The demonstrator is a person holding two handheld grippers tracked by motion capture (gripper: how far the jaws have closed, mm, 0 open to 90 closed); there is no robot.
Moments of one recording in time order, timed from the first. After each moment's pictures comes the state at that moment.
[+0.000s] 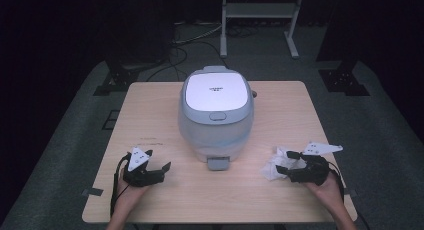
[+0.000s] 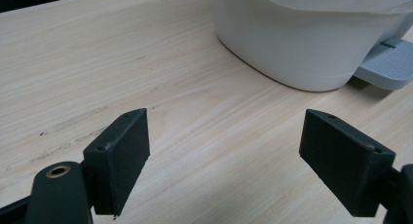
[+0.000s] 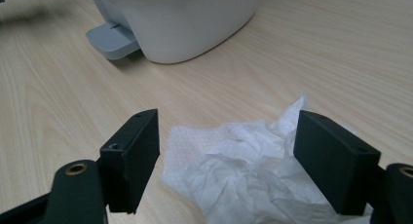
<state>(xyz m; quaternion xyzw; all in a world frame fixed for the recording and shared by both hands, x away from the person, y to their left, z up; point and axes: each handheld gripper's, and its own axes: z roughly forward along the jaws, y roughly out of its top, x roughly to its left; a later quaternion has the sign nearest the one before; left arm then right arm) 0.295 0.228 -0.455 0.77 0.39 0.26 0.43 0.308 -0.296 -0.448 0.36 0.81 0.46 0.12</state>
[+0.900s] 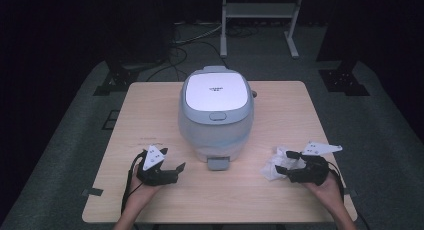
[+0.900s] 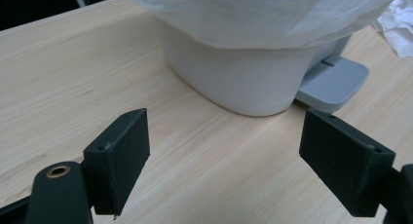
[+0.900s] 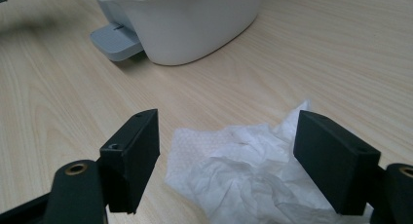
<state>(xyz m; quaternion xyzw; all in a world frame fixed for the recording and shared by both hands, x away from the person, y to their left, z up) 0.296 0.186 -0.442 0.79 0.35 0.25 0.44 0.307 -0.293 -0.446 0.35 0.81 0.46 0.12</state>
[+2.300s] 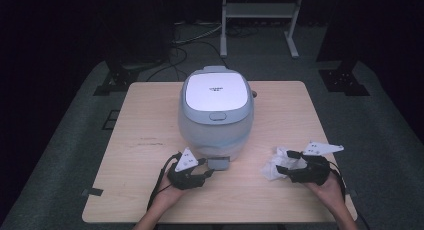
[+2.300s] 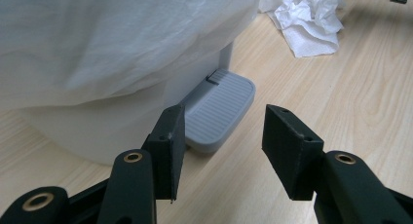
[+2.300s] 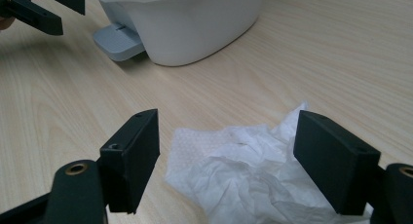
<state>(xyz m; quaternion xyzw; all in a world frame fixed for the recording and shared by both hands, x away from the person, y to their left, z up) 0.297 0.110 -0.452 0.83 0.27 0.15 0.46 0.306 -0.295 -0.443 0.34 0.81 0.46 0.13</state>
